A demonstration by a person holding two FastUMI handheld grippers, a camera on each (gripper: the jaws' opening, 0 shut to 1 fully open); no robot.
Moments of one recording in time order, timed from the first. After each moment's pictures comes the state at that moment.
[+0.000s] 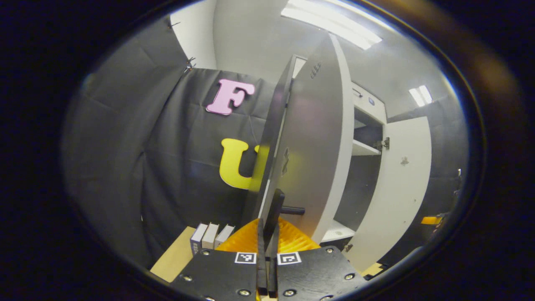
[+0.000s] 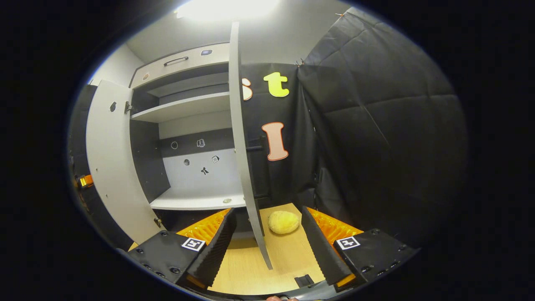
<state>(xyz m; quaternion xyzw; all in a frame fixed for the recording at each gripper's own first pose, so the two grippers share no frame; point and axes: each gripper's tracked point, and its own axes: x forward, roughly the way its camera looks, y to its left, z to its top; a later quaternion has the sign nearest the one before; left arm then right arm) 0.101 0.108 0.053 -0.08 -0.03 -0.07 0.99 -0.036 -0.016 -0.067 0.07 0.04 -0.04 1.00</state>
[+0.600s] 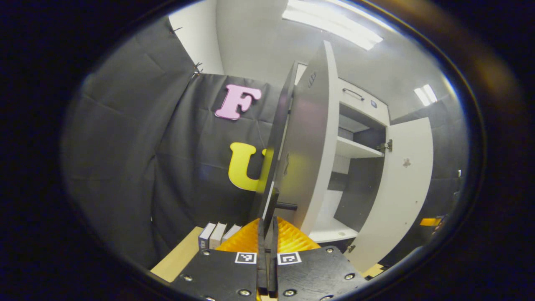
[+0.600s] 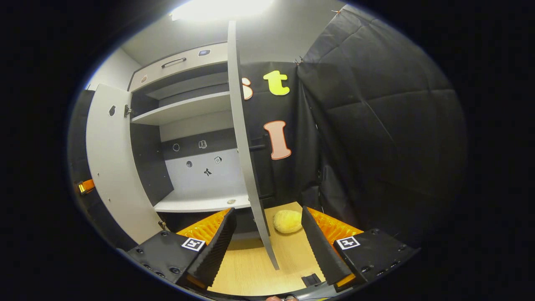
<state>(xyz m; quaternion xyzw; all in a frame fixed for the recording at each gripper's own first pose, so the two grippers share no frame) 0.076 0.110 0.066 -0.09 -0.05 -0.05 0.99 -0.028 -0.005 -0.063 0.08 0.04 -0.03 1.00</state>
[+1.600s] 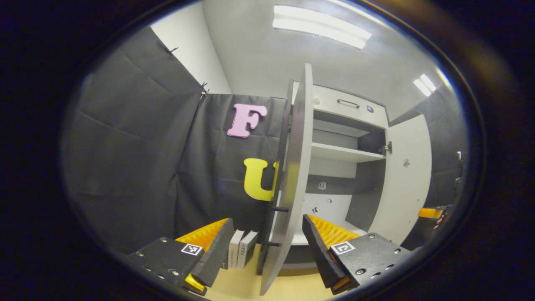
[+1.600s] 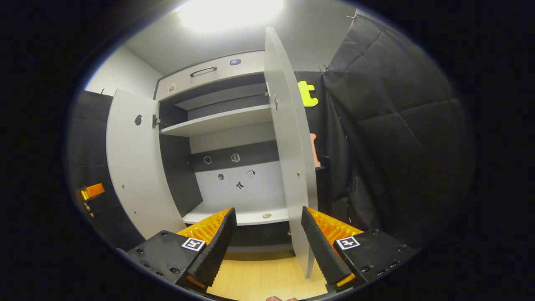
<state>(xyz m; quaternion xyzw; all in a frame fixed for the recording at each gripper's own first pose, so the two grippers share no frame) 0.026 0.118 0.083 -0.04 -0.07 0.01 1.00 -0.018 0.076 -0.020 0.08 -0.01 0.06 0.99</state>
